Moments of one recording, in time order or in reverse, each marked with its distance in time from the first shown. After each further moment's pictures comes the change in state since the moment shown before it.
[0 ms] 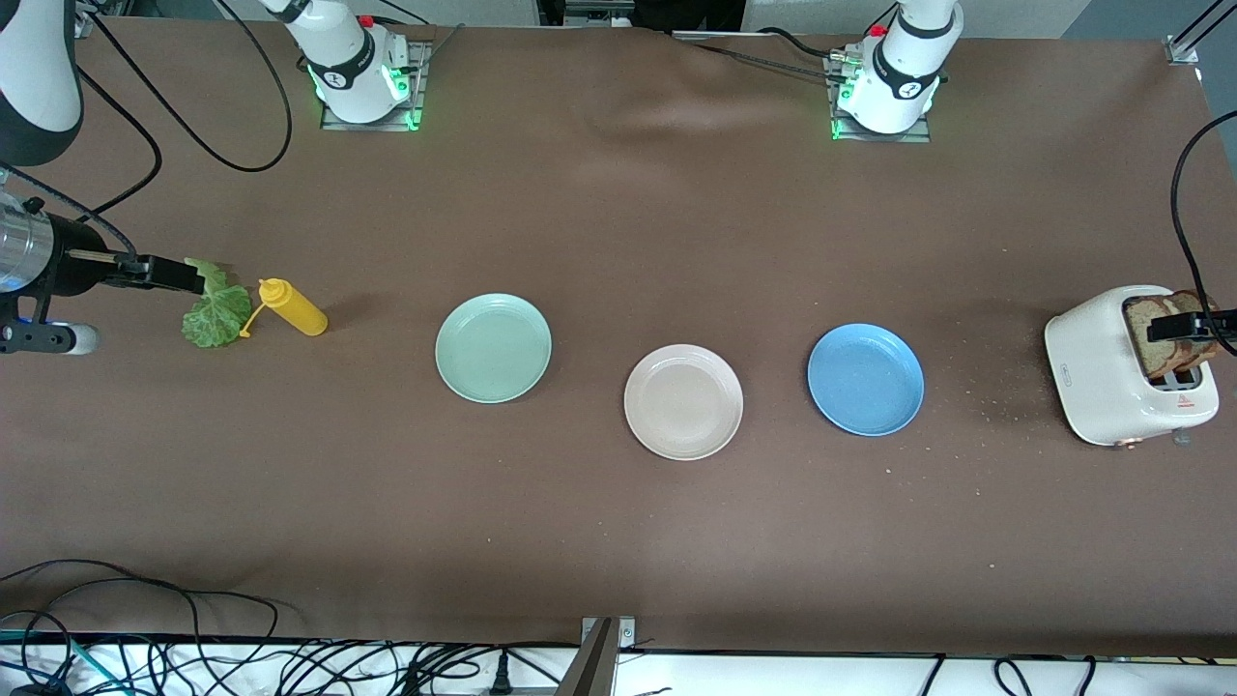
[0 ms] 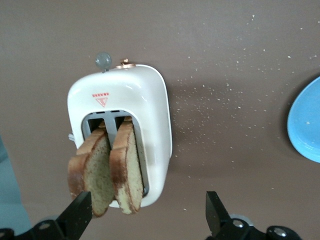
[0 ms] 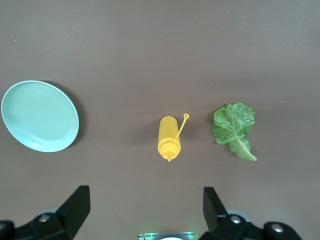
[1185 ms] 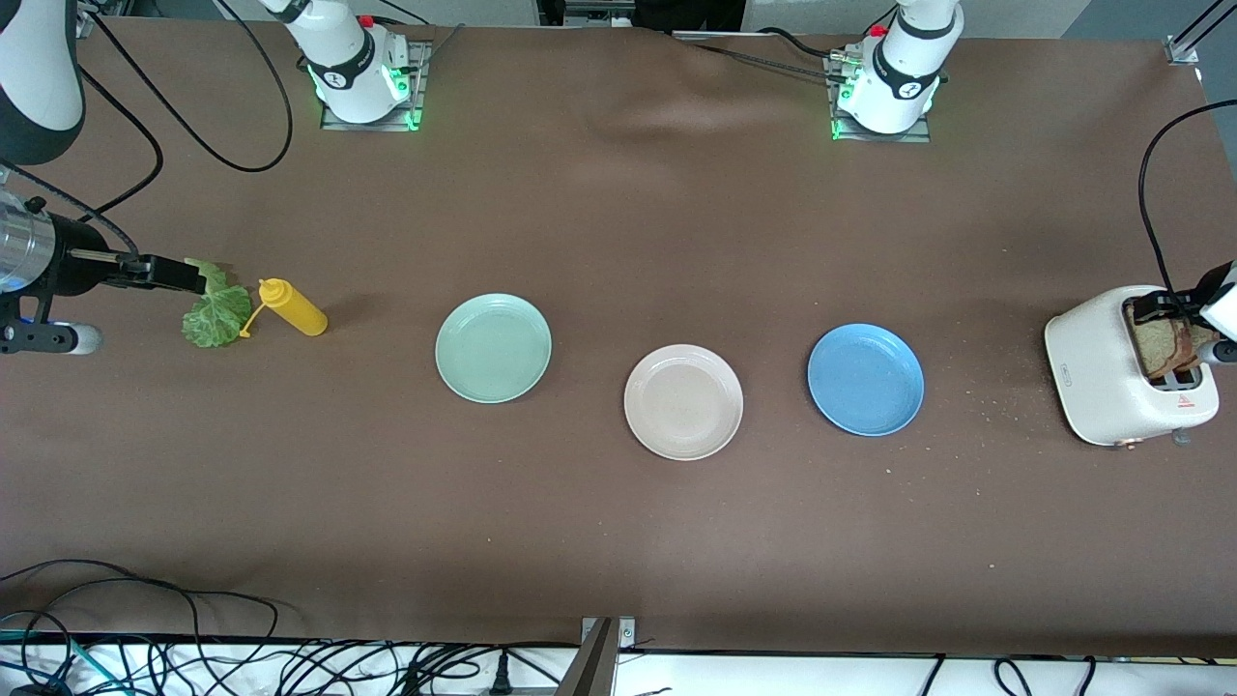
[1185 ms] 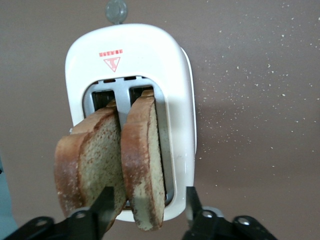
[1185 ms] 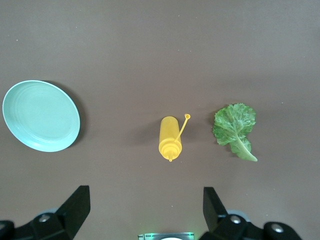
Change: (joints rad) left arm 0.042 -0.169 0.069 -0.434 0.011 0.354 0.020; right arm 0.001 0.000 0.004 0.002 0.000 0.000 0.000
